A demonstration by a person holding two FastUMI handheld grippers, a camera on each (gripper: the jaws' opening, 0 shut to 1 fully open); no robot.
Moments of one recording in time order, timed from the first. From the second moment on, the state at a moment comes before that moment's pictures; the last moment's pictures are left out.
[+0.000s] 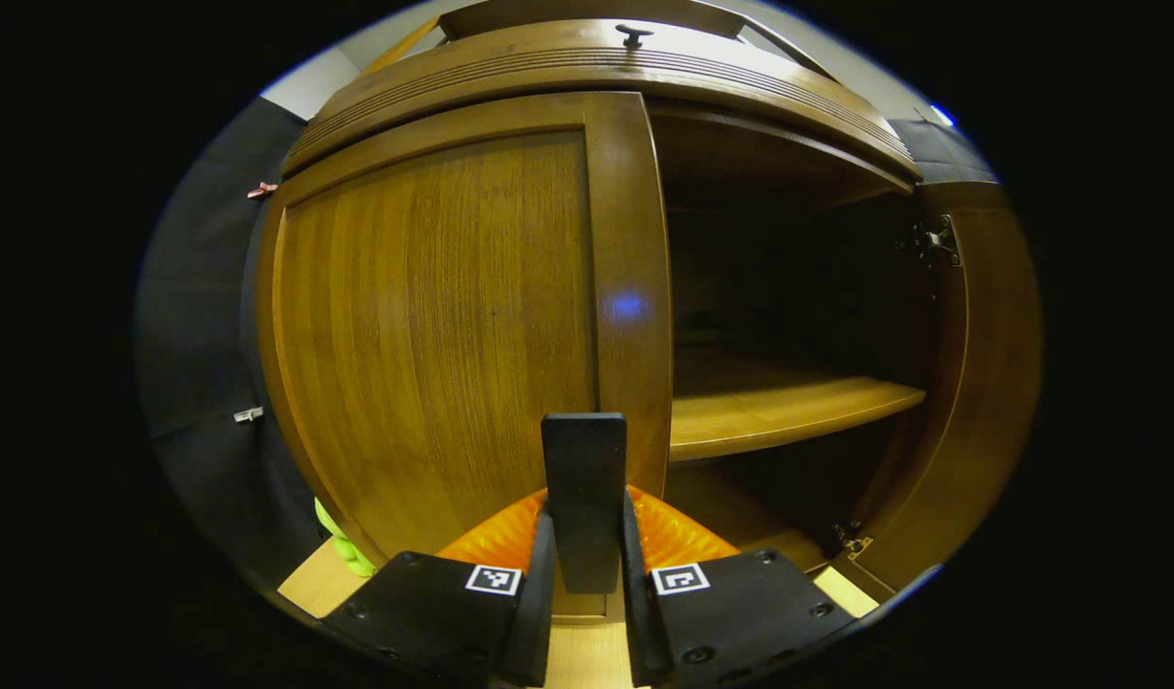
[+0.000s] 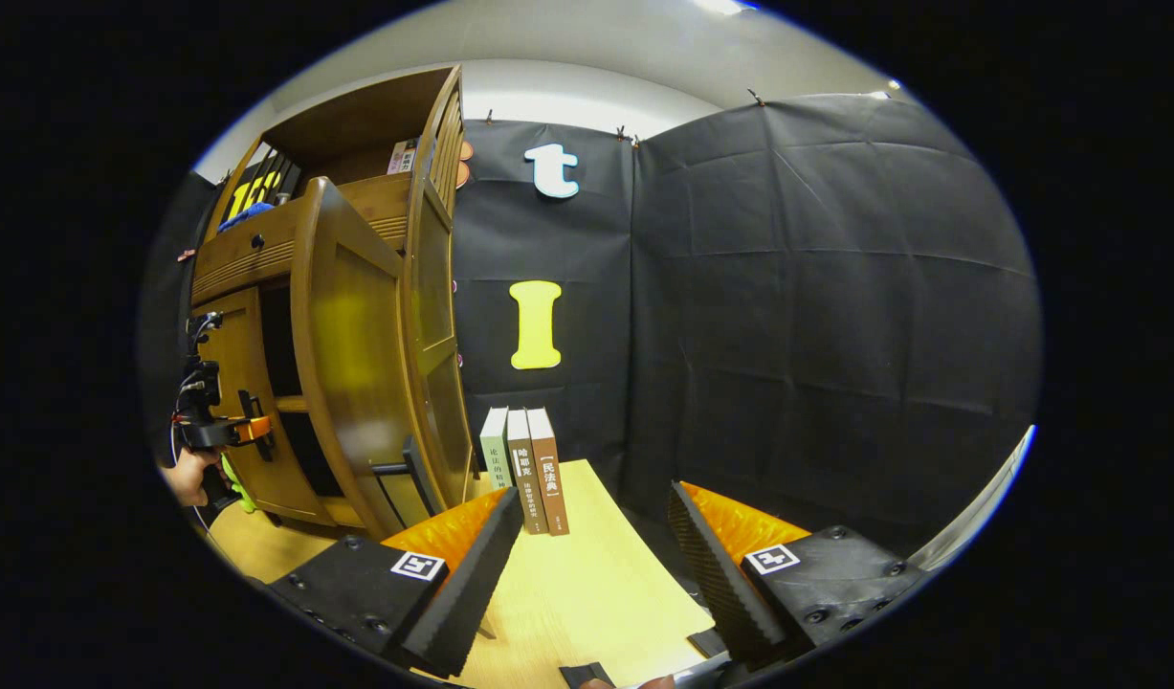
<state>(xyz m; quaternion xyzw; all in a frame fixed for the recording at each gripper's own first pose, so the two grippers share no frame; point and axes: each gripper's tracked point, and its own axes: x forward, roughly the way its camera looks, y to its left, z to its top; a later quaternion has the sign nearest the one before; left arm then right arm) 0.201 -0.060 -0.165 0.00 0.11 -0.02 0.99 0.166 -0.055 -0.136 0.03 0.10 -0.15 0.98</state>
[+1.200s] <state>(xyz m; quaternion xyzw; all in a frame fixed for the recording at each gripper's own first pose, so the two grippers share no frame) 0.008 0.081 -0.168 0.00 0.11 -0.04 0.99 0.163 -0.012 -0.118 0.02 0.06 -0.13 0.99</state>
